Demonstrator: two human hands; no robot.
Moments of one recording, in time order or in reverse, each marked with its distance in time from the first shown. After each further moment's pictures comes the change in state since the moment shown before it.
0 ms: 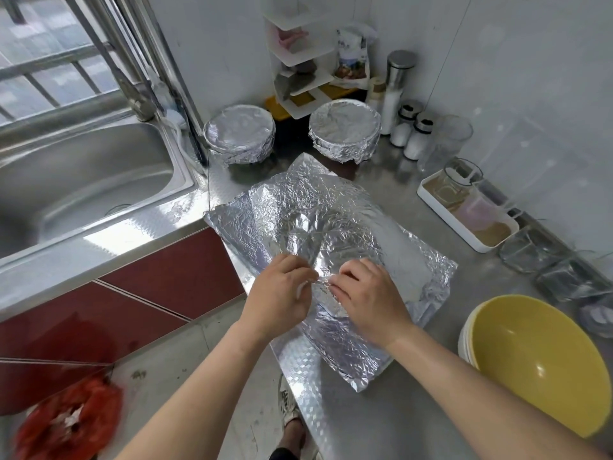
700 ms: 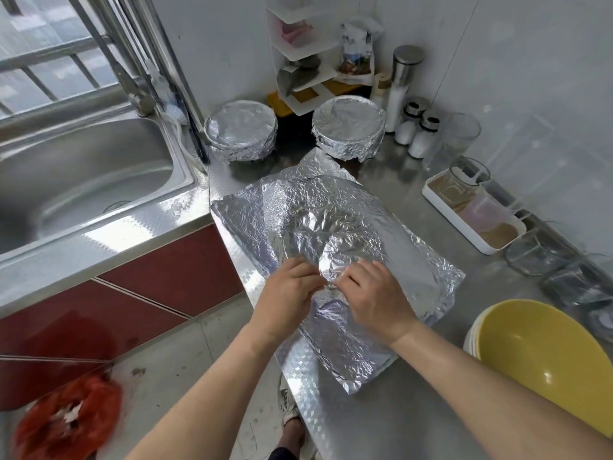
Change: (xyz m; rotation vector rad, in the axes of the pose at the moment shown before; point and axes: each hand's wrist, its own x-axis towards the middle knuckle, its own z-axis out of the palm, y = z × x) left_hand 0.002 -0.006 0.019 0.036 0.035 0.087; right_hand 0.003 0.013 0.007 -0.165 0.014 -0.189
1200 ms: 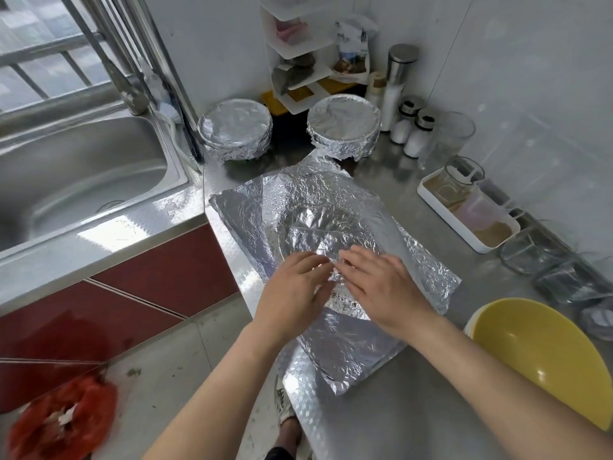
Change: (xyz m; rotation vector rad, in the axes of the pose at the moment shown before) left_hand 0.009 0.016 0.001 0.031 -0.109 -0.075; right_hand -0.001 0.017 -0.023 0.108 -0.308 0.189
